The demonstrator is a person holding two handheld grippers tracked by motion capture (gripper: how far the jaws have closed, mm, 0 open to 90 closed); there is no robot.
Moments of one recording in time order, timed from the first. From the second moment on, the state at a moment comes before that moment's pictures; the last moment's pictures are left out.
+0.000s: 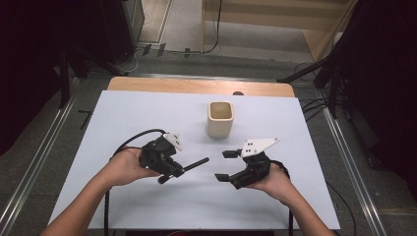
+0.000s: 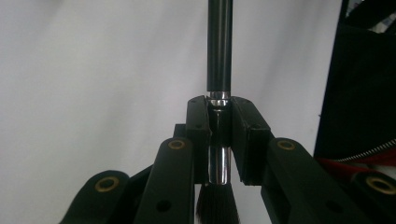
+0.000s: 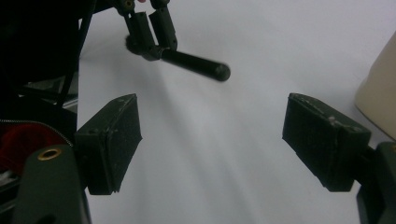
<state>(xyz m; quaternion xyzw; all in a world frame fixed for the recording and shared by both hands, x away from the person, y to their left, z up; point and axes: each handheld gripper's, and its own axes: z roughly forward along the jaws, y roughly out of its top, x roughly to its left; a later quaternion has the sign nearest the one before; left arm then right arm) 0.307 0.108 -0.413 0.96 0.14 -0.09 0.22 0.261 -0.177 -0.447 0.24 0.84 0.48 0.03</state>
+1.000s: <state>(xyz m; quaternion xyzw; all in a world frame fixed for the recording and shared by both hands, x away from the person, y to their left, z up) 0.298 0.082 -0.401 0.98 0.03 -0.12 0.18 0.272 -0.136 -0.445 0.14 0.90 0.41 -0.05</state>
